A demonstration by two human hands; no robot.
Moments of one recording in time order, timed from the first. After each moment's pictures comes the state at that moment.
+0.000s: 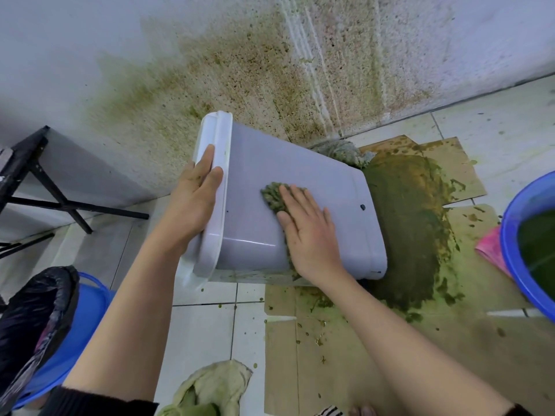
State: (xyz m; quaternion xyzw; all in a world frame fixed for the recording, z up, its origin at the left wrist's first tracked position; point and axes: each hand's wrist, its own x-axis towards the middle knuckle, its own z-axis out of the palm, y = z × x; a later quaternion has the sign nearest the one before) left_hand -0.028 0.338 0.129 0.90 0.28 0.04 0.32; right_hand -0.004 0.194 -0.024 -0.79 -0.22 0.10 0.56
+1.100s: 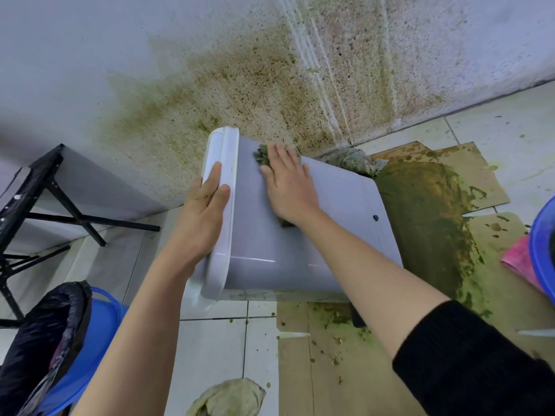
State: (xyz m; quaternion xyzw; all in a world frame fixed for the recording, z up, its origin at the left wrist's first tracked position) left_hand -0.030 0.335 0.128 0.92 0.27 0.04 0.30; right_hand 0.089 0.263 0.013 -0.82 -0.25 0.10 0.51
